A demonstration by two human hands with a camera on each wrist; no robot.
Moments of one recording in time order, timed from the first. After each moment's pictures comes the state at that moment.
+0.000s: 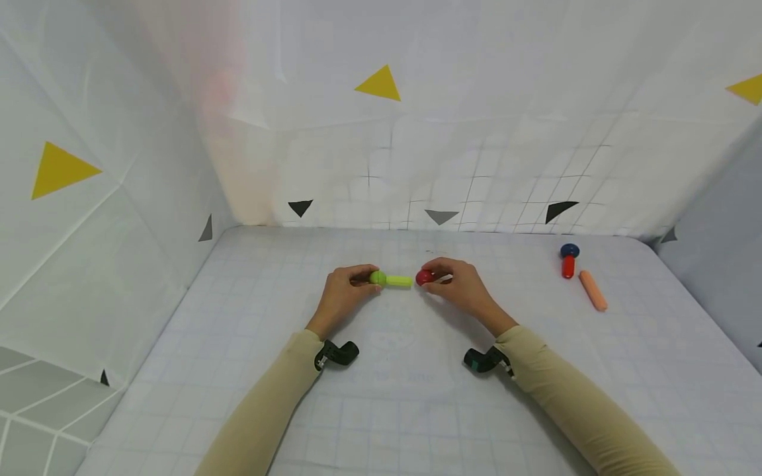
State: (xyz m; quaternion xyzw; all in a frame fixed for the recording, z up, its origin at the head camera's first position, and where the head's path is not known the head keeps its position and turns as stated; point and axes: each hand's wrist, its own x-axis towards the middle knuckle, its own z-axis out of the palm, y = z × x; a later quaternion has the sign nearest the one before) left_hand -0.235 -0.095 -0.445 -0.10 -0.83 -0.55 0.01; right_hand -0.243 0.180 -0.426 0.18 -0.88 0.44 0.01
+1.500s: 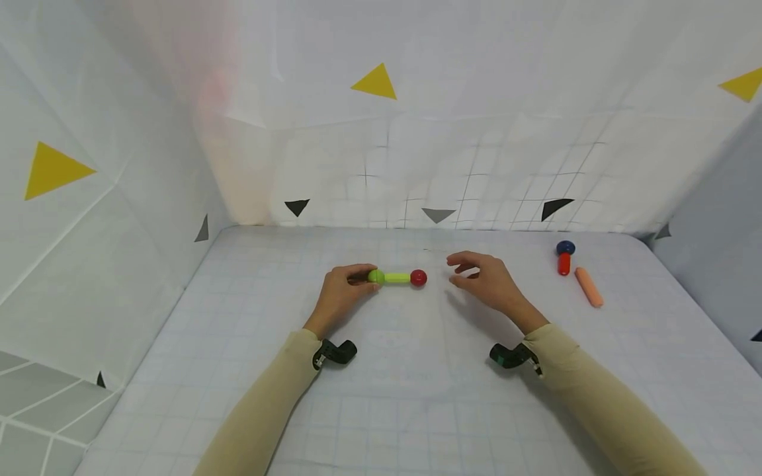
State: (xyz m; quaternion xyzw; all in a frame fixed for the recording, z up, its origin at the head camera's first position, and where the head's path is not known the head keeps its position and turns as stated) left_hand -0.233 -0.095 -0.442 -0.10 -0.84 -0.54 0.00; right_hand -0.237 0.228 -0.408 0.17 -0.91 0.38 0.02
